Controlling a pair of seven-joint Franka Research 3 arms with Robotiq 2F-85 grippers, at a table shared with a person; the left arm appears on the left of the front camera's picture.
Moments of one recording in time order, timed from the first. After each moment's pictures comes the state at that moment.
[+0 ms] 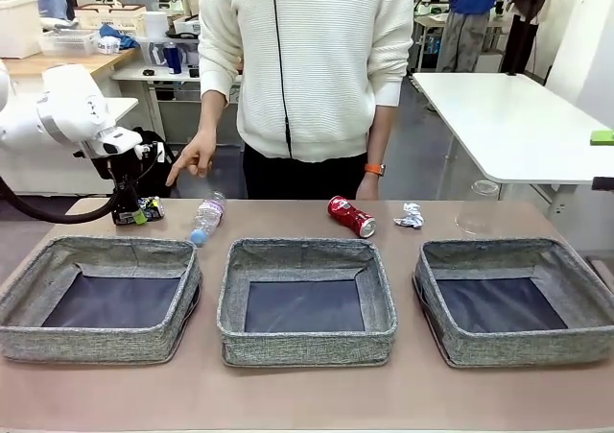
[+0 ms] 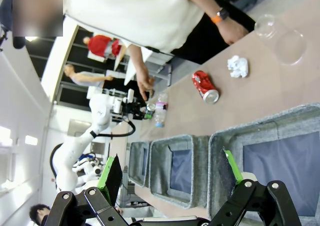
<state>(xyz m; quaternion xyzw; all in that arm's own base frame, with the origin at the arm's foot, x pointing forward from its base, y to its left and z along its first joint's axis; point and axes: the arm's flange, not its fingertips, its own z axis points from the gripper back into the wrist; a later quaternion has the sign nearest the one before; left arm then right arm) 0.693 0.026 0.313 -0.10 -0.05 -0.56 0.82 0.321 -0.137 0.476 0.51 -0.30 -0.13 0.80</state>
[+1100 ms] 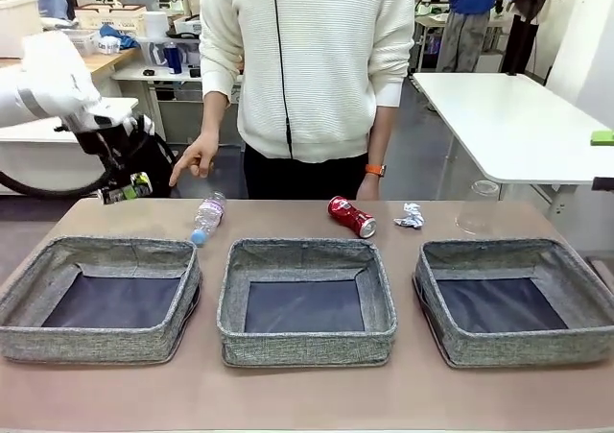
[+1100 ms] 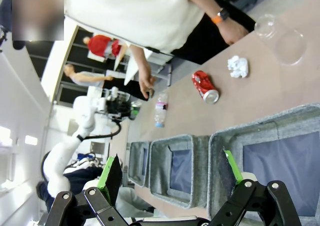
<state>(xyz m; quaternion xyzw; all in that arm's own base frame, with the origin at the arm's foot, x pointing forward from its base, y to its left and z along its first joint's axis) 0.666 0.037 0.408 -0.07 -0.07 -0.42 0.90 0.321 -0.137 0.476 0.51 -0.30 -0.13 0.80</state>
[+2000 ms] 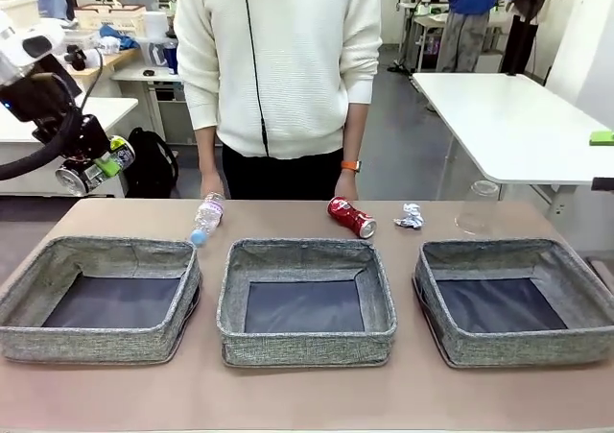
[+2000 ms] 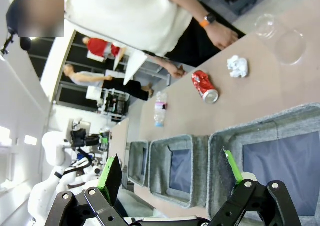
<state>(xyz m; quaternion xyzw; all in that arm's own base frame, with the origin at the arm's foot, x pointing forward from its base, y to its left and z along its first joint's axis) 0.458 -0.013 0.538 -0.16 -0.13 -0.20 0.96 0.321 -0.136 0.476 0.51 -0.30 -0.13 0.80</state>
